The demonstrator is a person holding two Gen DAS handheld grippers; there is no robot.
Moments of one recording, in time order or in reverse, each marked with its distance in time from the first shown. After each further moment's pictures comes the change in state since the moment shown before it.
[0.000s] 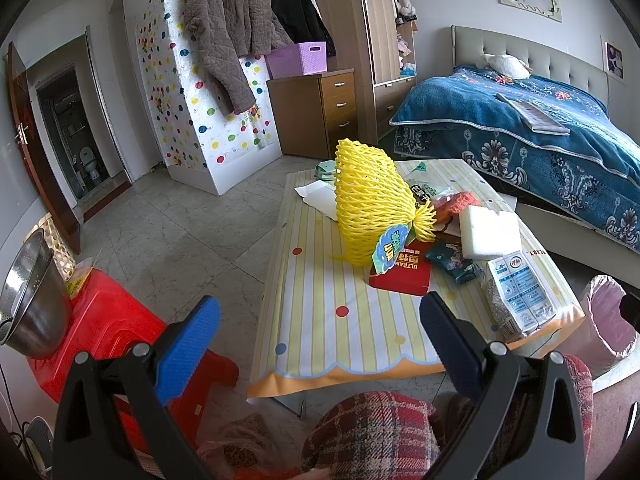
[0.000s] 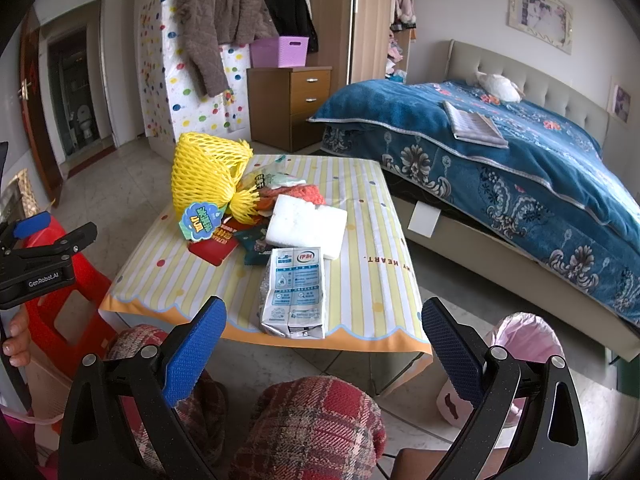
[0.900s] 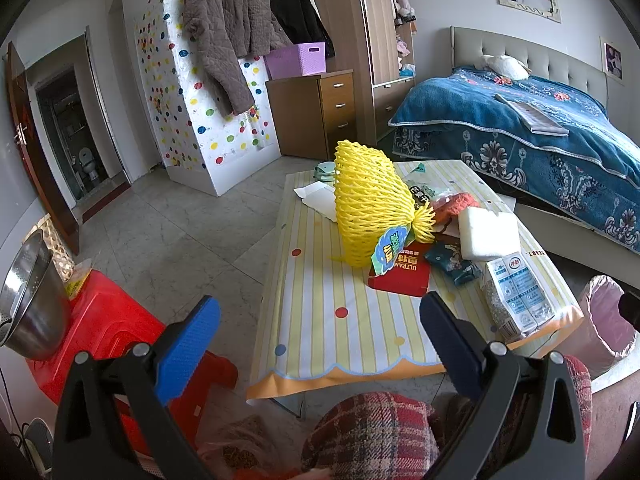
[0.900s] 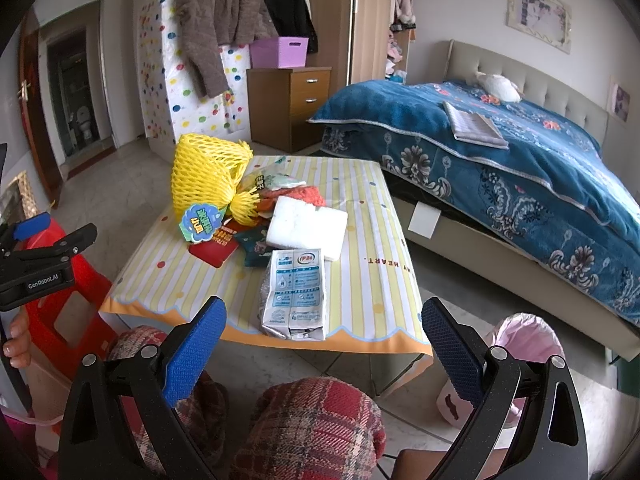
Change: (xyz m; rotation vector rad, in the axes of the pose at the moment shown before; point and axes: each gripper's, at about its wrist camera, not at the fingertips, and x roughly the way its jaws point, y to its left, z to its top) left arm -0.002 0.000 0.002 -0.002 -0.002 -0.001; right arm -0.001 0.001 0.000 -0.001 -0.001 0.000
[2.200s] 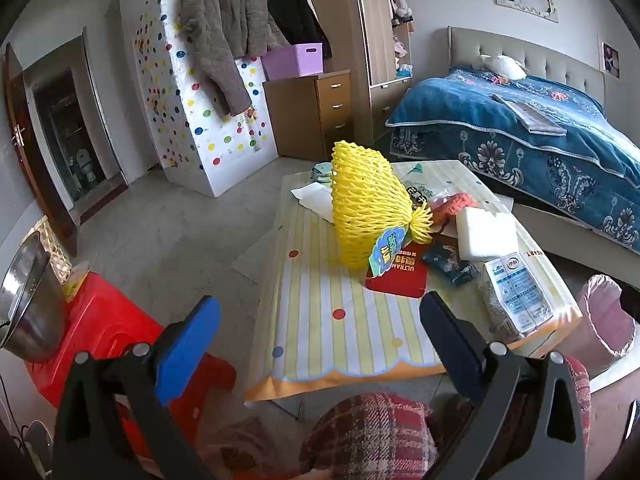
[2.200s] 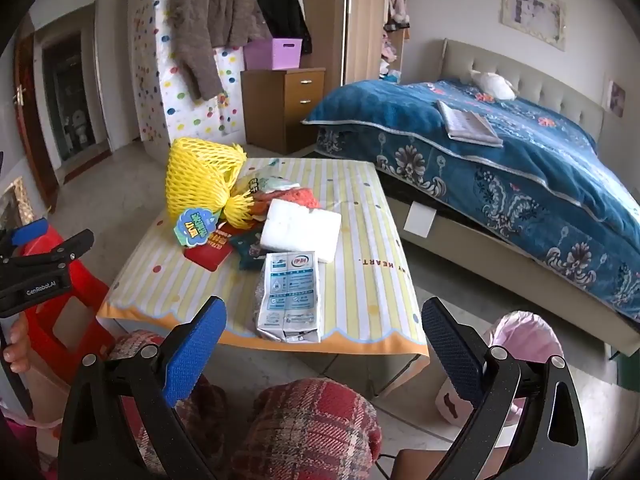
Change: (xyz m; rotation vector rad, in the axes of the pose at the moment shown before) left arm -0.006 0.004 0.002 0.003 -0.003 -0.008; right arm 0.002 -0.005 0.001 0.012 -0.001 -0.003
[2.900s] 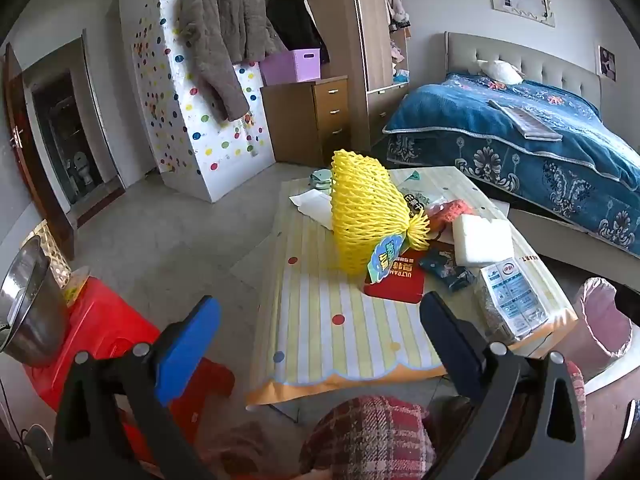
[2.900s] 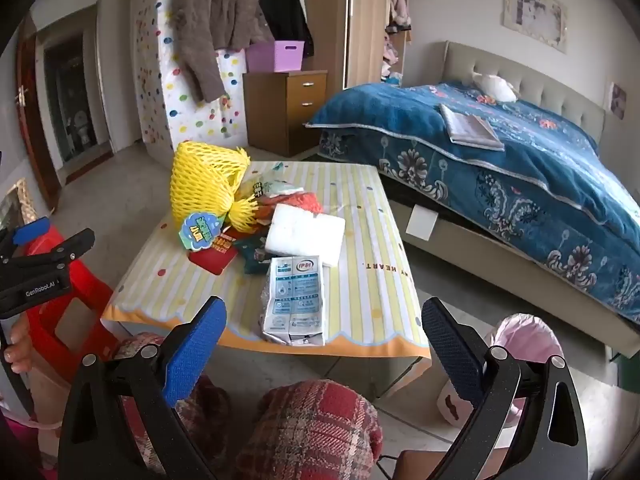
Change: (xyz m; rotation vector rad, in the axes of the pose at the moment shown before) left arm -0.007 -0.005 0.008 -0.011 -0.014 -0.012; right arm -0.005 0.003 0.004 -0.004 -0.011 0.004
